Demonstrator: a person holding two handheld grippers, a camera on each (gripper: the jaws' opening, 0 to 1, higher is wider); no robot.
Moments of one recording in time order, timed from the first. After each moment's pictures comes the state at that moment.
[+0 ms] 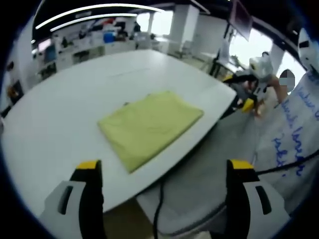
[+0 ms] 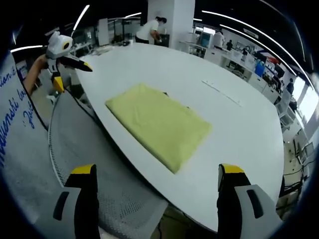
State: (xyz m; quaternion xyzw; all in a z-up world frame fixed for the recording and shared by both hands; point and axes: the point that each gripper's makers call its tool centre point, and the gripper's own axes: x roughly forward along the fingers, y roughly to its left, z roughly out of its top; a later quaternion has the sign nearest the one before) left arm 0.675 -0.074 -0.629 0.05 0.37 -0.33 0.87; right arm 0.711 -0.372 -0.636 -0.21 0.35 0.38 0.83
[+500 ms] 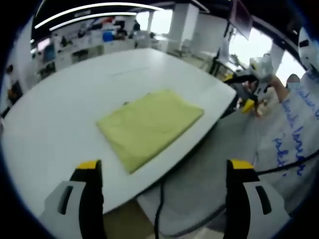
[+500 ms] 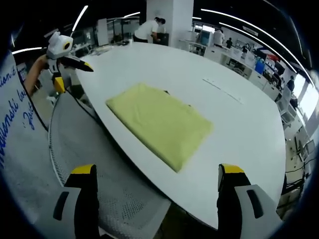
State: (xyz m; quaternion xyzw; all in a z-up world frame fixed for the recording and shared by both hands) left arm 0.677 -0.074 -0.629 0.05 0.37 -0.33 0.87; right arm 0.706 -0.371 -0.642 -0.20 0.36 0.38 0.83
